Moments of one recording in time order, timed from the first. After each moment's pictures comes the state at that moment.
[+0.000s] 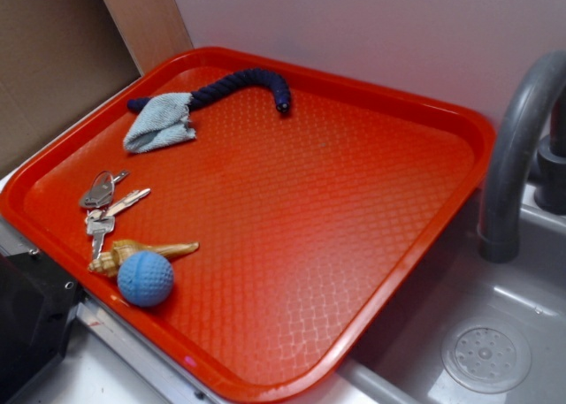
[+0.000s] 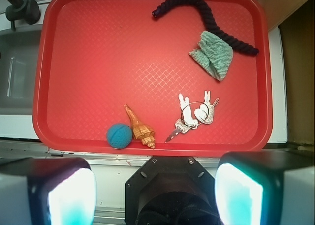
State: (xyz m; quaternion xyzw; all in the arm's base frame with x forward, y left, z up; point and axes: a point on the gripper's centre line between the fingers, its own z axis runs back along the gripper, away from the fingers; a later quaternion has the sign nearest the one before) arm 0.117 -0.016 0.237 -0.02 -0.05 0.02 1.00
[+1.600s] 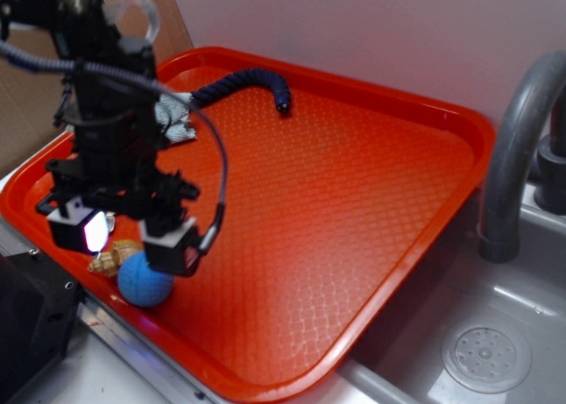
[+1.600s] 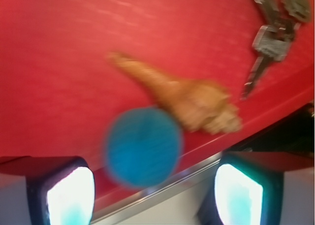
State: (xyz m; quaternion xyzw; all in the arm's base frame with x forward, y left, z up) arm 0.121 -0.071 0.055 0.05 0.12 0.25 0.96
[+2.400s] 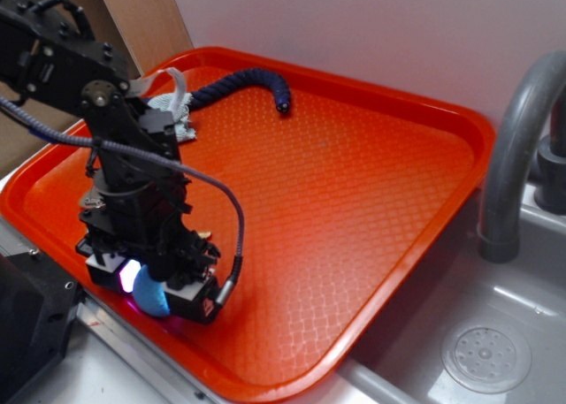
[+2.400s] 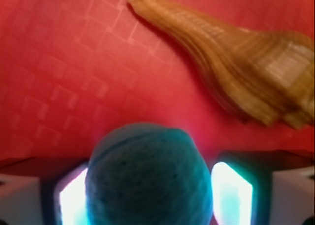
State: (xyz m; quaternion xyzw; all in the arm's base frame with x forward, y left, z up) arm 0.121 -0.088 0.021 0.05 0.10 0.19 0.97
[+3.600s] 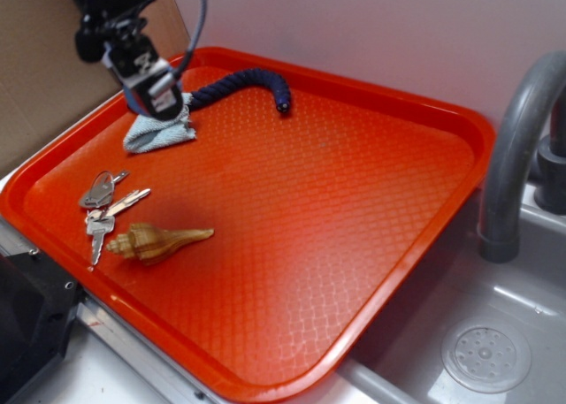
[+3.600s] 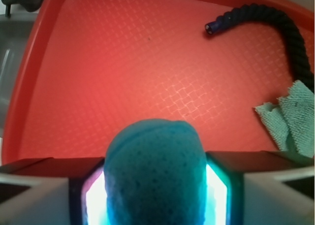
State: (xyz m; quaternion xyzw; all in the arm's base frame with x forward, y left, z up) arm 0.213 -0.030 0.134 -0.06 -0.03 -0.07 1.00
